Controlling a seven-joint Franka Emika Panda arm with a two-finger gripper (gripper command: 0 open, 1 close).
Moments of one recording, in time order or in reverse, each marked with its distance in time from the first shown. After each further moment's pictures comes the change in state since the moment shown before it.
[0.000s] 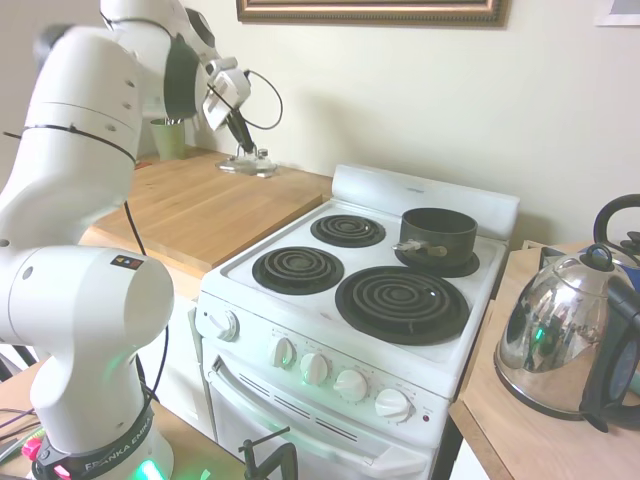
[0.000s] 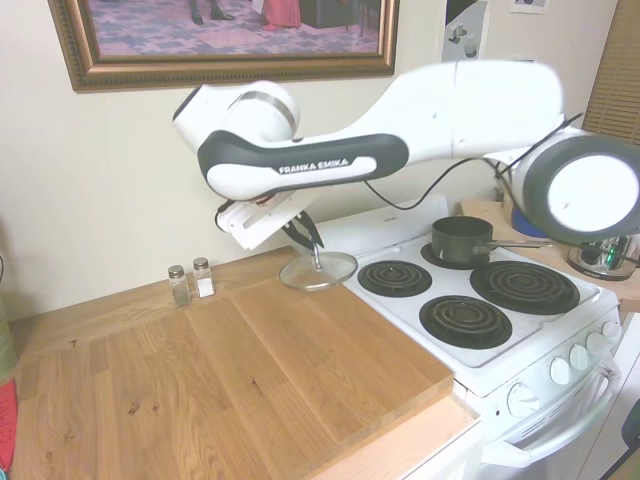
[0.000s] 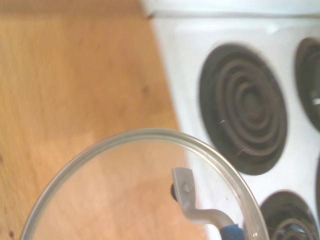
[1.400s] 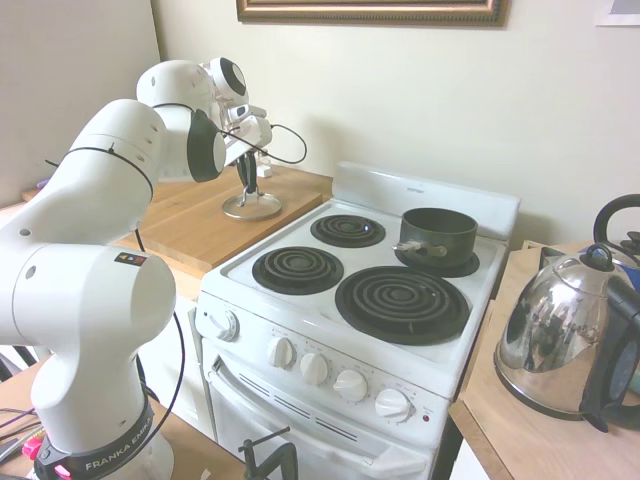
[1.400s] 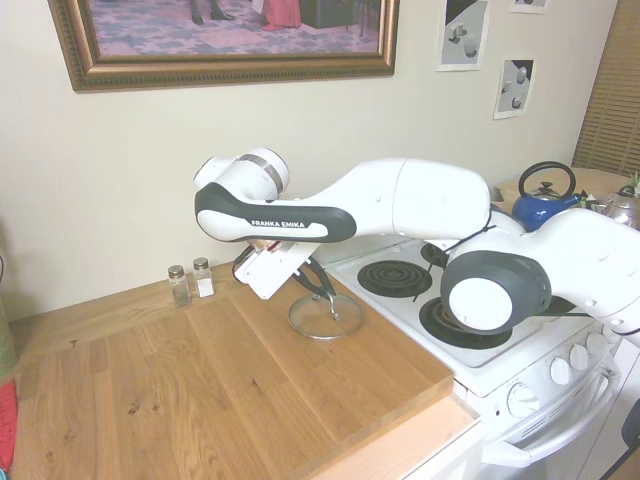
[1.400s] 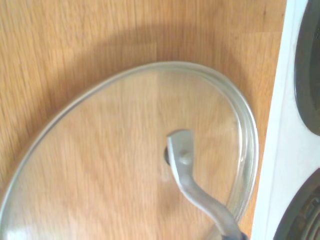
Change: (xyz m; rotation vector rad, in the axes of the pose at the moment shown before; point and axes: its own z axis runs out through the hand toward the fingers) arm -0.007 -0.040 0.080 -0.221 -0.209 -0.207
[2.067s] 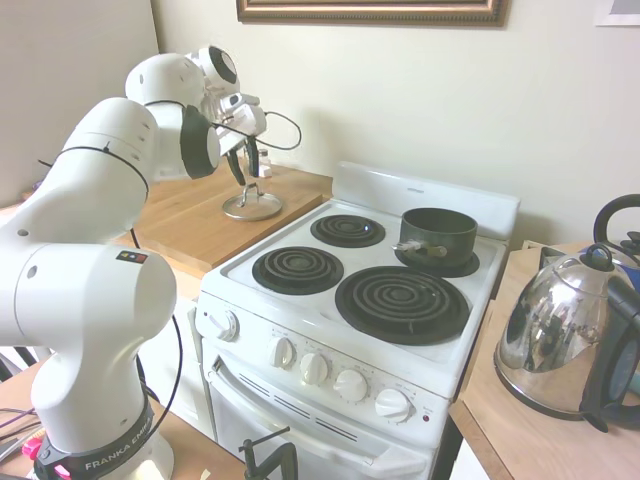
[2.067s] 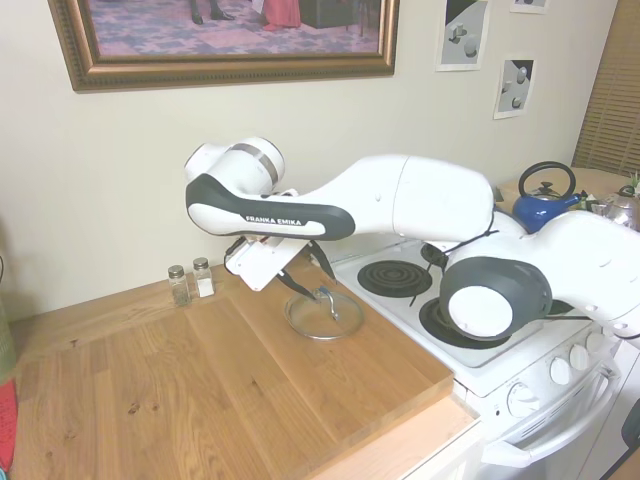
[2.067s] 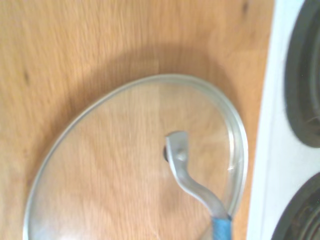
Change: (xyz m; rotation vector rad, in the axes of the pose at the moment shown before) arm -0.012 0.018 -0.038 0.094 0.066 0.013
